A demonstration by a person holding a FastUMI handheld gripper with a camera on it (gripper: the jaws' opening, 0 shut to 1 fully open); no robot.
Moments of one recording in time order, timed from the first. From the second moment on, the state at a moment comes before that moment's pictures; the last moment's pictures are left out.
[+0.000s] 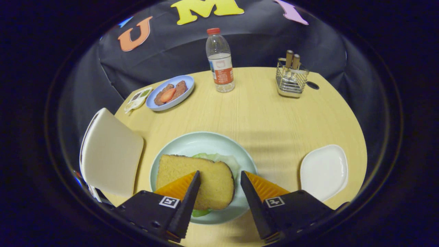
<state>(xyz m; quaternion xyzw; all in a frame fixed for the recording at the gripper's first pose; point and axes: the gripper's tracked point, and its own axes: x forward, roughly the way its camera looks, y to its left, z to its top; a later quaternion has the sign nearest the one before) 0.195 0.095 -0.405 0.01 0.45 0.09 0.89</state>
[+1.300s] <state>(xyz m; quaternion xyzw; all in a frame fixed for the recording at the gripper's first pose) 0.031 0.134 -0.085 0.00 0.12 0.00 0.99</state>
